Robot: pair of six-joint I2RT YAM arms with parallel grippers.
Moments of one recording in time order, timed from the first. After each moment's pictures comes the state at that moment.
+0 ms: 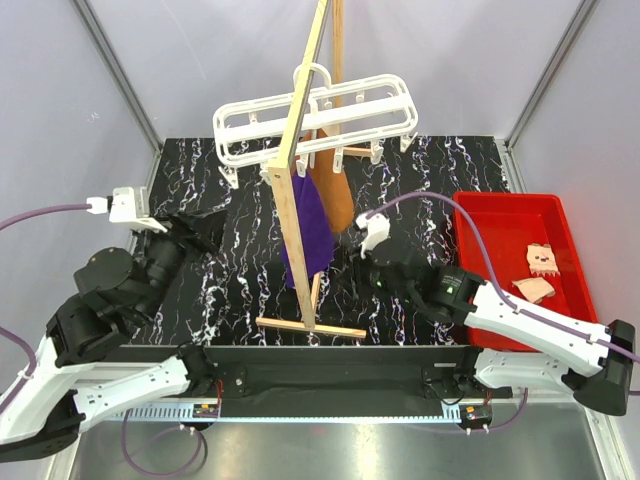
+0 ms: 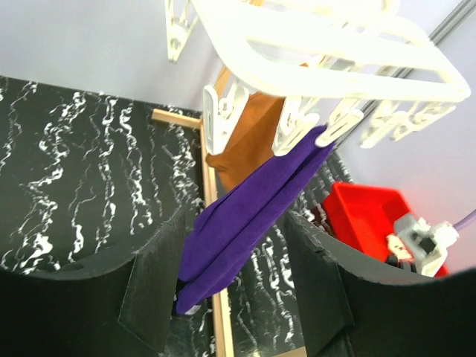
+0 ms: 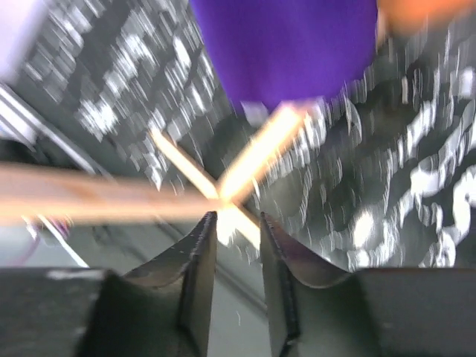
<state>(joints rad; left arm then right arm) -0.97 0.63 1.23 -0.61 -0.69 -0.45 1.07 1.06 0.95 -0.48 0.19 0.54</state>
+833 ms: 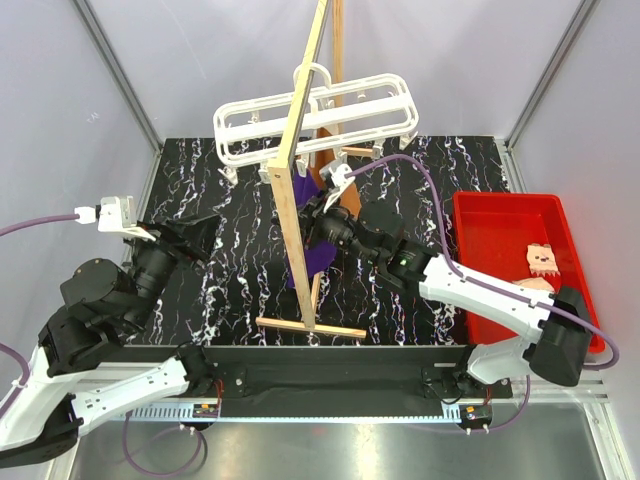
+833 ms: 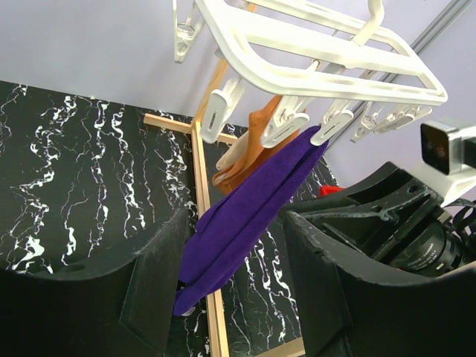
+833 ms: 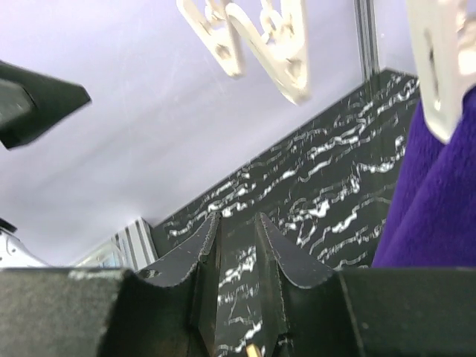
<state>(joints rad) -0.97 0.55 1.19 -0.60 -0.67 -0.45 1.00 1.36 1.12 0.34 -0.04 0.38</state>
